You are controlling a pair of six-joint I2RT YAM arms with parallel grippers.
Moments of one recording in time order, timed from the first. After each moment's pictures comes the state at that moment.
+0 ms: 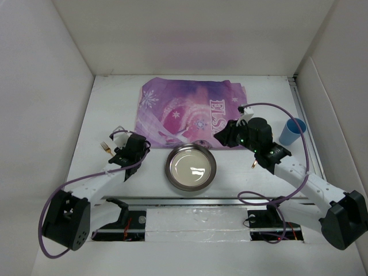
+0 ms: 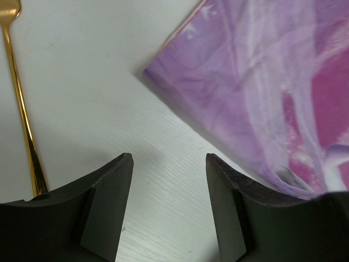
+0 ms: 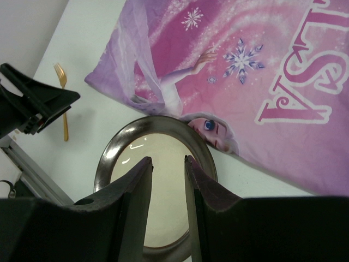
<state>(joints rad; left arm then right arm) -0.40 1.07 0.47 -0.18 -0.53 -0.93 0.52 1.08 0.73 0.01 -0.16 0.46</state>
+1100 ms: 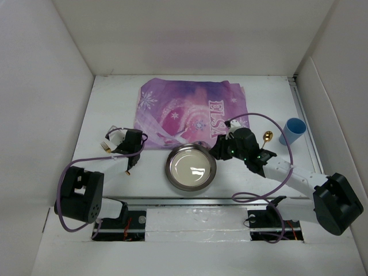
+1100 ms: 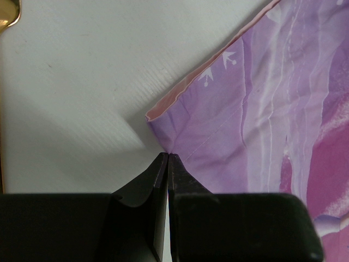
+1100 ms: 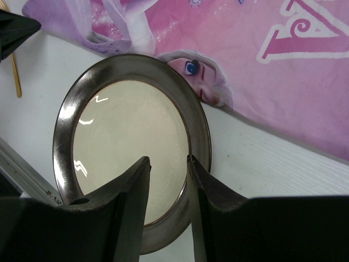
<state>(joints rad) -0.27 1.35 0.51 -0.01 -0.50 -1.07 0.61 1.21 0.60 0.07 -0.14 0.46</state>
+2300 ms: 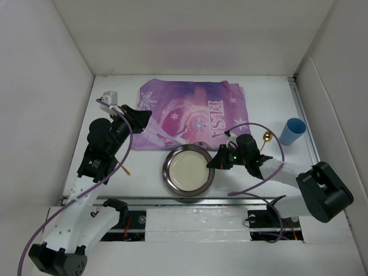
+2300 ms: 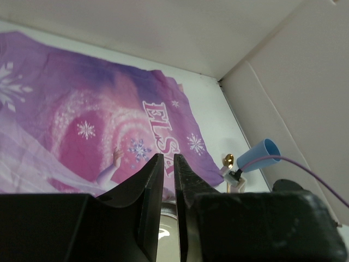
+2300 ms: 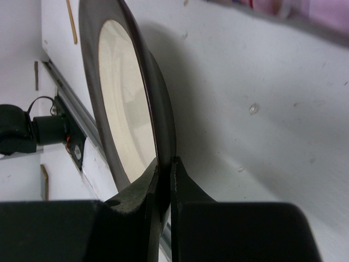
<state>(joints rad) -0.31 0.77 0.81 -0.10 0.14 -0.62 0.52 1.36 0.42 0.36 -0.57 0.70</state>
